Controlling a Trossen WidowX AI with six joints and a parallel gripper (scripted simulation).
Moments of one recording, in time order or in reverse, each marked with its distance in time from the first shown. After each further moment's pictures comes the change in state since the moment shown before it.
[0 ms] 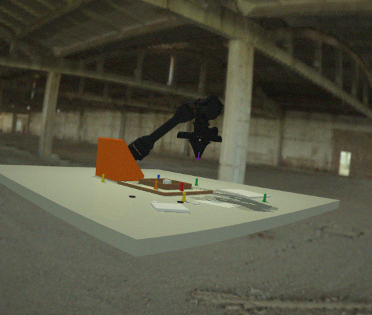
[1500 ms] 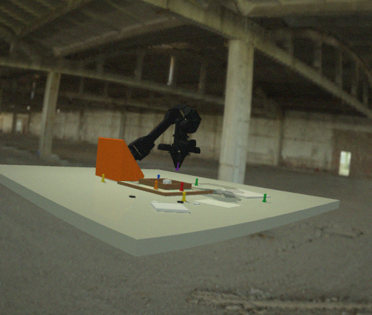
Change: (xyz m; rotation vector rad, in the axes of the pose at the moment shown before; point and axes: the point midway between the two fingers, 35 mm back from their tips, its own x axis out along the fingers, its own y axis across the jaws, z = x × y) arm 0.059 -0.012 -0.142 0.005 0.008 -0.006
